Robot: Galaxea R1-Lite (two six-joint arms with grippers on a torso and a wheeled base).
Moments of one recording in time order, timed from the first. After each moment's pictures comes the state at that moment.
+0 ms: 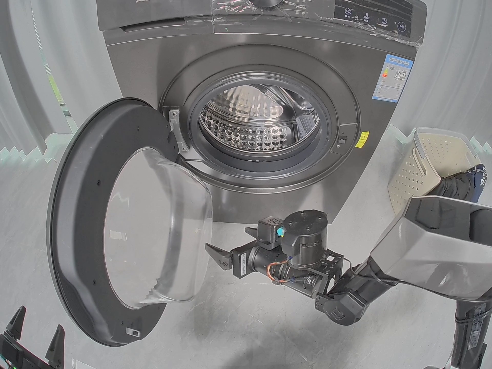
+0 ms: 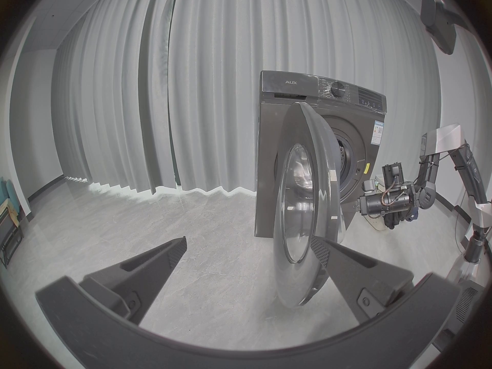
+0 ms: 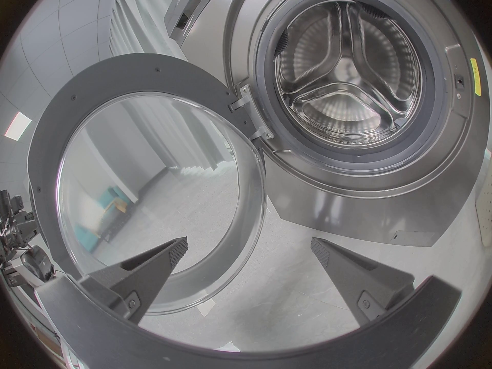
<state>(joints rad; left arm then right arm) 0.00 0.02 -0.02 0.00 0.01 -0.02 0.80 2.26 -0.97 -1.12 -0.01 0.22</state>
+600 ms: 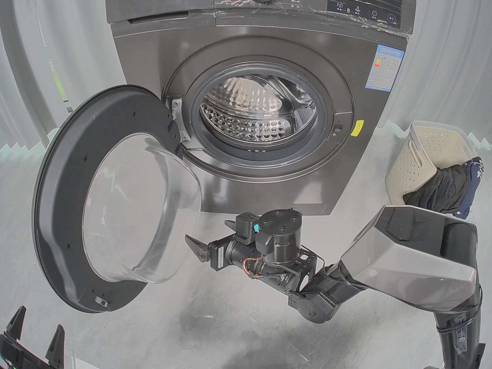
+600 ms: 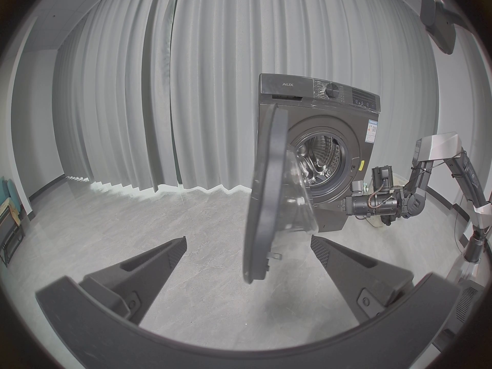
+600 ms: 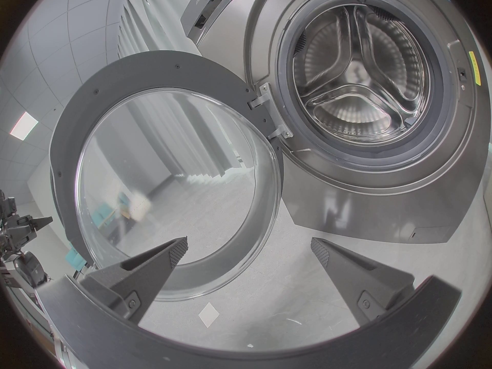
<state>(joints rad) 0.00 0.02 -0.02 0.00 0.02 -0.02 0.84 2.38 -1.17 -1.12 -0.02 0.22</state>
